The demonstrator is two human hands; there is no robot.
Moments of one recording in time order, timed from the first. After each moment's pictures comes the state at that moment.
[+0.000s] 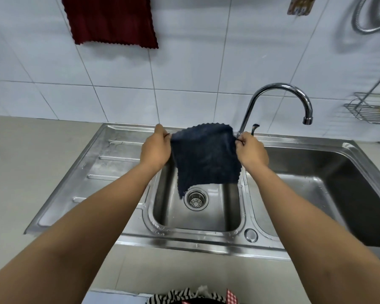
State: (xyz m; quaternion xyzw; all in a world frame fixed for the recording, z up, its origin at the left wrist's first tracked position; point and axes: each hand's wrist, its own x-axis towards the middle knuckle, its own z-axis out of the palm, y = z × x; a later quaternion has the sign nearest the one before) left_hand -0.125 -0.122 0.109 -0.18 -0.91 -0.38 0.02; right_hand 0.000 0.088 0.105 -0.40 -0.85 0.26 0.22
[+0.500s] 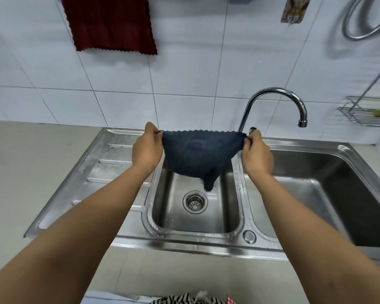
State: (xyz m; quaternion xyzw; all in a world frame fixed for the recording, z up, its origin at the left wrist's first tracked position) left_hand -0.125 -0.136 0.118 -0.18 -0.90 -0.40 0.06; right_hand 0.019 0.087 0.110 -0.40 -0.84 0.24 0.27
